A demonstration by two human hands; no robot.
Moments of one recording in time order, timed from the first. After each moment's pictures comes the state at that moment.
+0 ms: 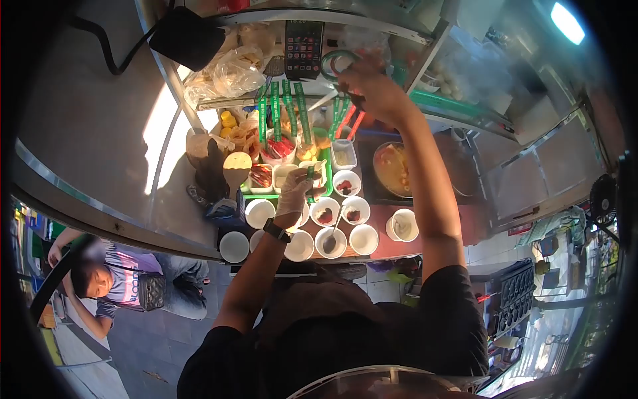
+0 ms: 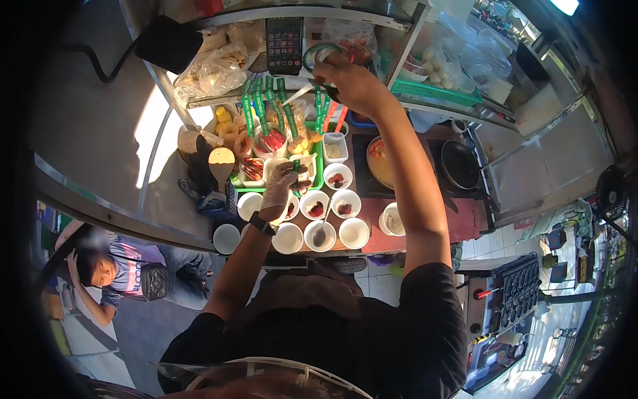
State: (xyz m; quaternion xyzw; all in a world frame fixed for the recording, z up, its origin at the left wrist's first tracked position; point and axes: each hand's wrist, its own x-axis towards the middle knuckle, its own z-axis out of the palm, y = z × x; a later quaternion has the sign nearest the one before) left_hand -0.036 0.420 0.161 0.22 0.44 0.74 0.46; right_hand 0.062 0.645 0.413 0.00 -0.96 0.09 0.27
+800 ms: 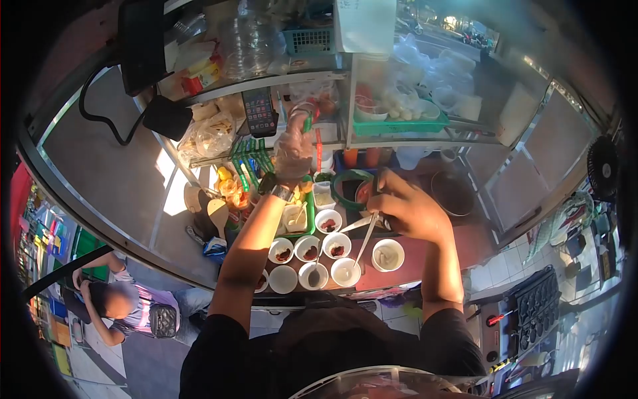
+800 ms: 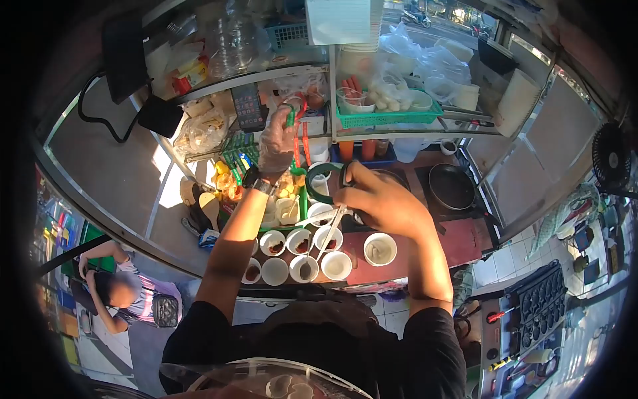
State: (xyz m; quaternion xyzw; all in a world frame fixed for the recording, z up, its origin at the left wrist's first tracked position) left_hand -0.035 0.577 0.342 0.58 0.57 0.55 -0.19; right_hand 0.298 0.592 0.421 0.06 -0.94 0.17 0.28
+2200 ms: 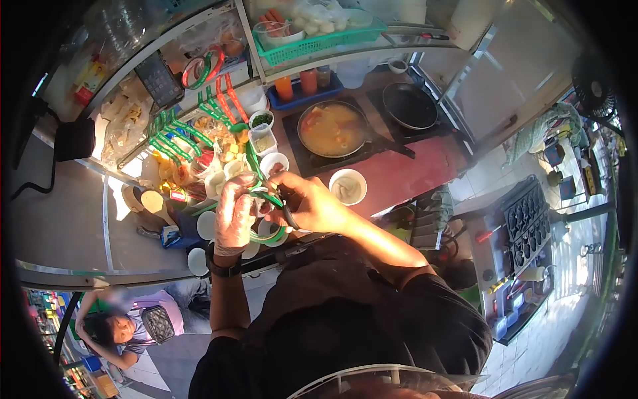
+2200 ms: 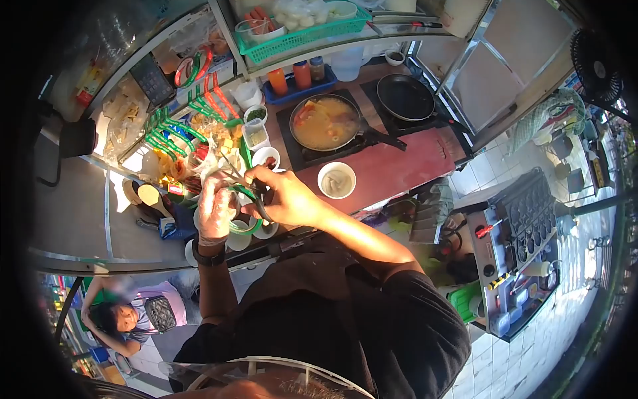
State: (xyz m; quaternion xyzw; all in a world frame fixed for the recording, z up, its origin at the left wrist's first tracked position) left_hand 0.086 0.397 0.289 0.50 0.48 0.62 0.37; right_hand 0.278 0.514 0.298 -0.12 -0.74 0.61 0.27
